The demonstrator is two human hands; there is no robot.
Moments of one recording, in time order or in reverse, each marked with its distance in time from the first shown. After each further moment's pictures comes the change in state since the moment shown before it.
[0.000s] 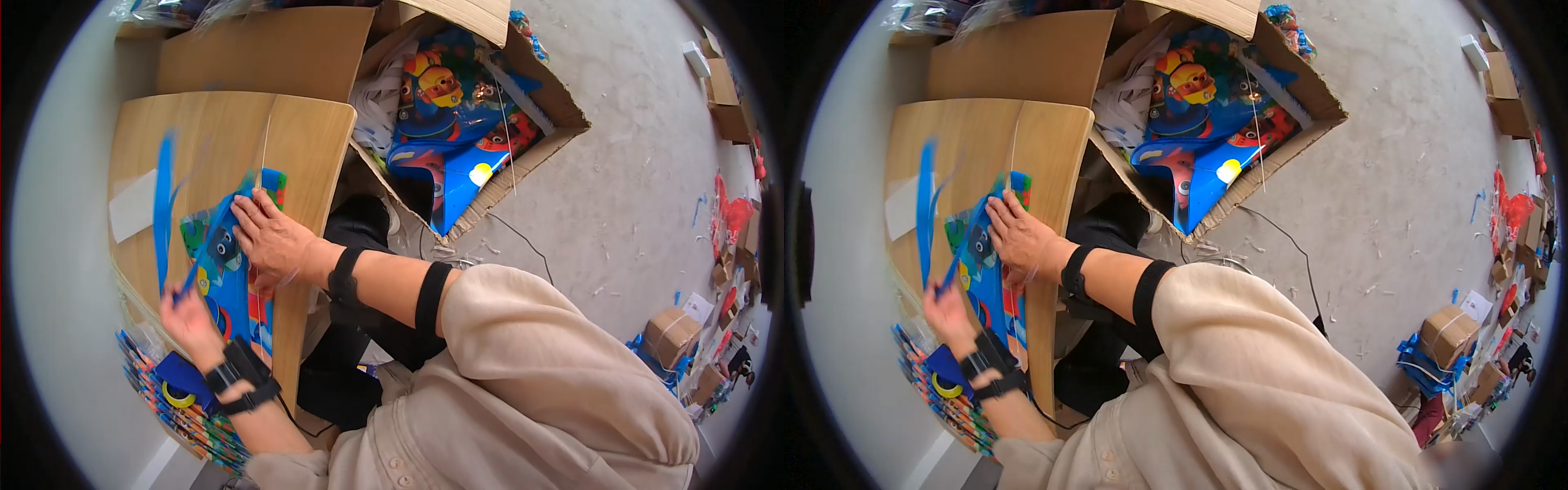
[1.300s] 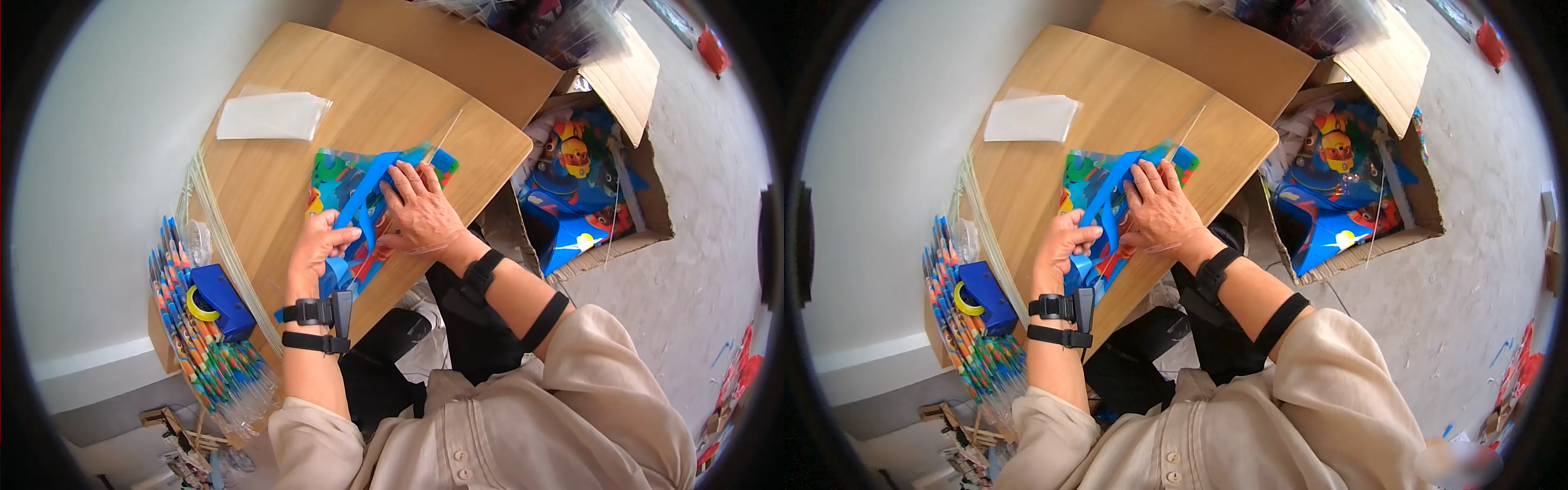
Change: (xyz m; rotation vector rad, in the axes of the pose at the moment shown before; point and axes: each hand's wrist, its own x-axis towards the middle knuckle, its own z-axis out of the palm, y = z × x) left_hand -0.026 -0.012 0.035 0.703 -0.337 -0.542; right_hand 0.004 -0.004 -0.013 -0.019 0.015 -0.040
